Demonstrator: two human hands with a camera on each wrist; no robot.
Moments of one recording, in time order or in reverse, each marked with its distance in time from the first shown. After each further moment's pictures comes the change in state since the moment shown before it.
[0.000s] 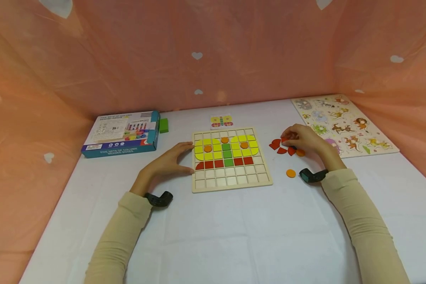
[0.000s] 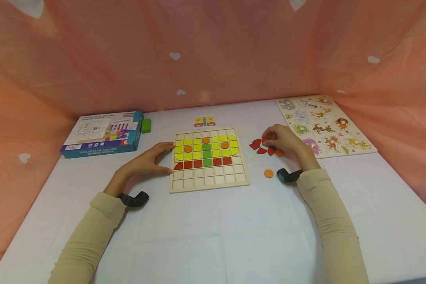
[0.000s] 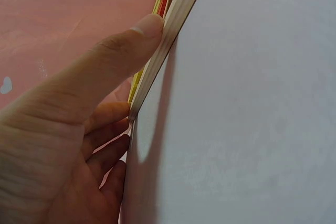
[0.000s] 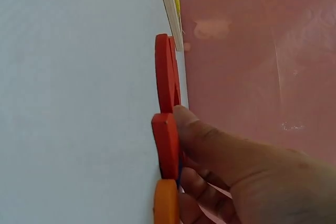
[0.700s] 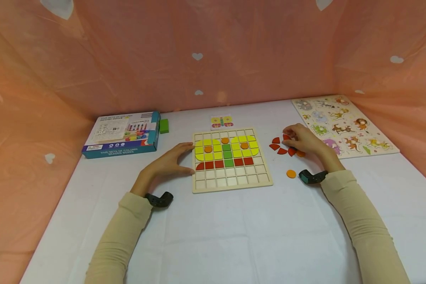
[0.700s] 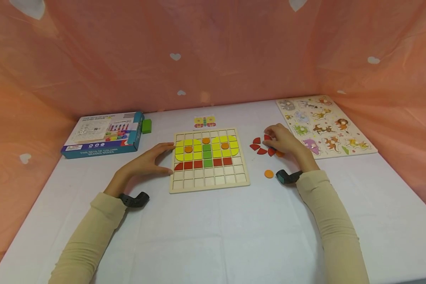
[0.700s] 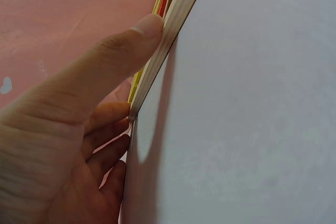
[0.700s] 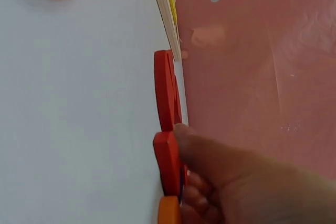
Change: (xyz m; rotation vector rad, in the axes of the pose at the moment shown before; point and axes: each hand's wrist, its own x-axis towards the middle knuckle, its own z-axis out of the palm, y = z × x) left_hand -0.002 0.003 -0.001 -0.002 -0.002 -0.007; right_hand -0.001 0.002 0.006 0.009 0.033 0.009
